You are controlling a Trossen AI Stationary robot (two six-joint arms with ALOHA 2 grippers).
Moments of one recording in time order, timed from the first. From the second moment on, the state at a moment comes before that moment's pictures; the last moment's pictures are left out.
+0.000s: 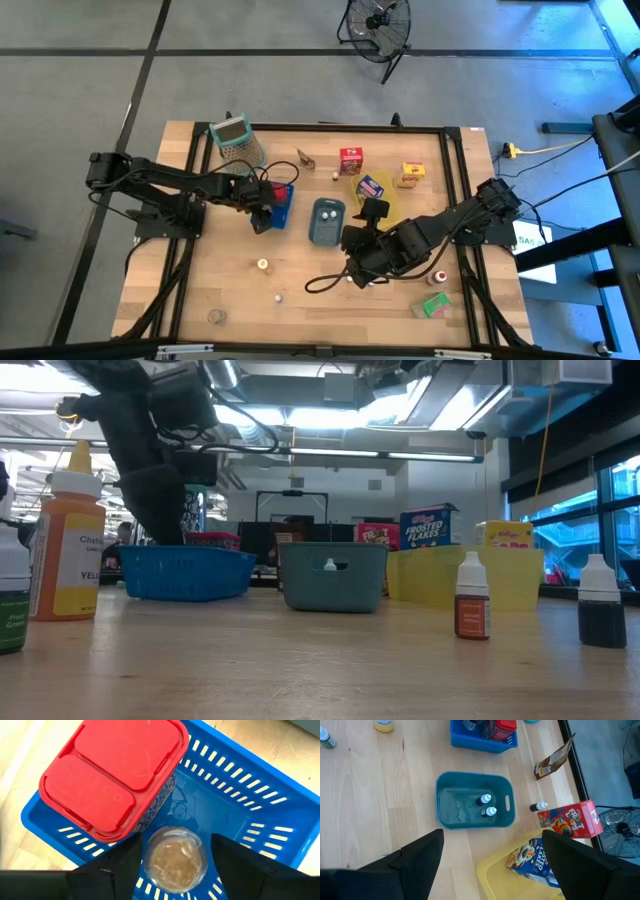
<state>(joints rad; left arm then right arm) 0.08 1.28 0.63 -0.47 -0.16 -0.36 0.50 1.85 1.88 -1.34 0.63 0.53</state>
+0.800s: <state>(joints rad) 0.04 1.28 0.72 -0.57 -0.19 -0.33 0.50 1.85 1.88 -1.34 0.63 0.52</state>
